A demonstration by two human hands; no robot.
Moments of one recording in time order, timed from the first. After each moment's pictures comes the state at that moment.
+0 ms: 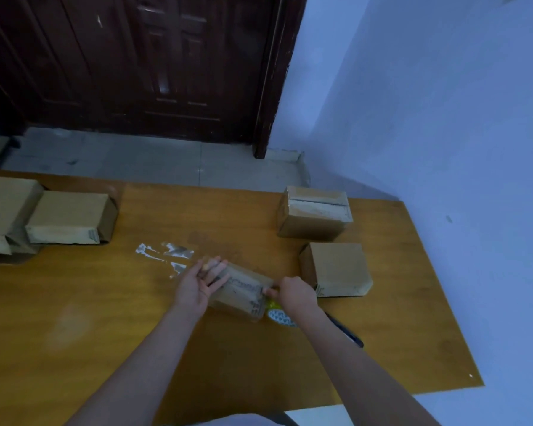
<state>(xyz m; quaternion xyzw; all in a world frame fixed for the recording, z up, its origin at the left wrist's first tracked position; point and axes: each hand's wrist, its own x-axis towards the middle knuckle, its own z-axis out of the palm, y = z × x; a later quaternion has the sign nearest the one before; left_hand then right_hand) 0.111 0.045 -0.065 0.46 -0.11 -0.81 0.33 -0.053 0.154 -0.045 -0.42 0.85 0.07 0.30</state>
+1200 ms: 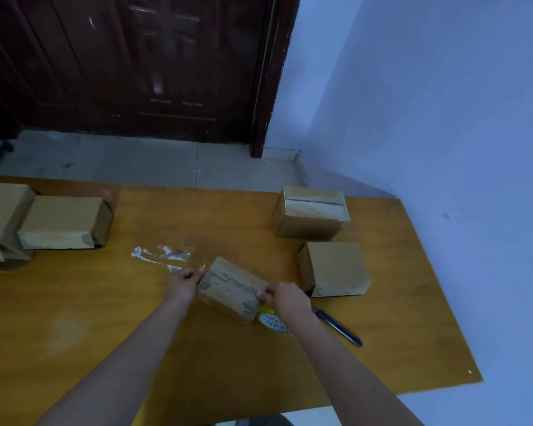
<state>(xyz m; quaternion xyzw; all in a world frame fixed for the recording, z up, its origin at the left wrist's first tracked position) 0.120 0.029 -0.085 0.64 -0.47 -0.59 0.14 -0.048 0.159 -0.060 -0.39 0.86 0.03 0.33</state>
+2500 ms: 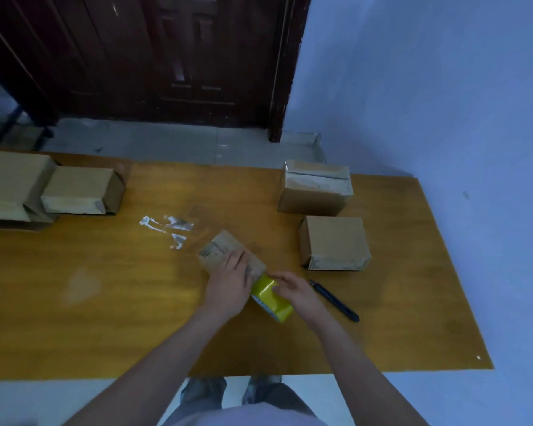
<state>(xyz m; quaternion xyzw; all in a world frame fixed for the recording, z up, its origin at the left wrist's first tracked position) 0.084 0.139 -0.070 0.41 -0.88 -0.25 -0.02 -0.058 0.243 -0.055 -0.28 0.71 -0.36 0.54</state>
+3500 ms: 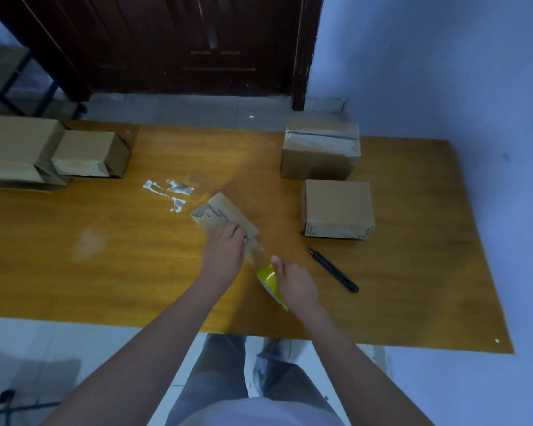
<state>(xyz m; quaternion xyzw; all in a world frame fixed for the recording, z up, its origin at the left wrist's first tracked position) 0.071 0.166 -0.084 0.43 -0.89 -0.13 0.10 -0.056 0.277 -0.088 -0.44 0.82 -0.14 0.34</state>
